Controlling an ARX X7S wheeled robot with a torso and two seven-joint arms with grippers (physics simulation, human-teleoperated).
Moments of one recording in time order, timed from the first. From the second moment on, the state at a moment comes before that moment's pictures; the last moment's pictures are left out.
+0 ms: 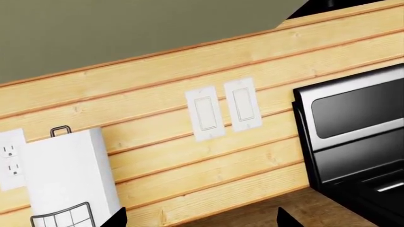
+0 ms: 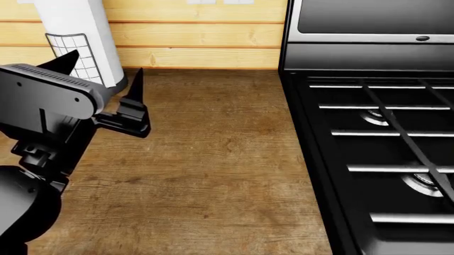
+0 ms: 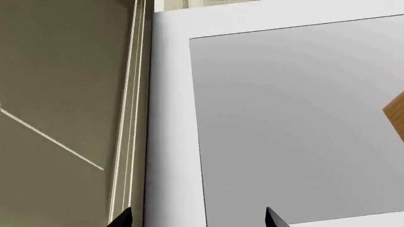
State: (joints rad) left arm -0.65 -0.61 0.07 0.71 -0.71 -0.88 -0.26; right arm 2.01 0.91 -0.88 -0.11 1.38 0.26 0.70
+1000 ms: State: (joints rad) left arm -0.64 -0.62 0.05 0.70 -0.72 -0.86 -0.26; right arm 2.32 0.45 -1.11 0.28 1.08 0.57 0.48
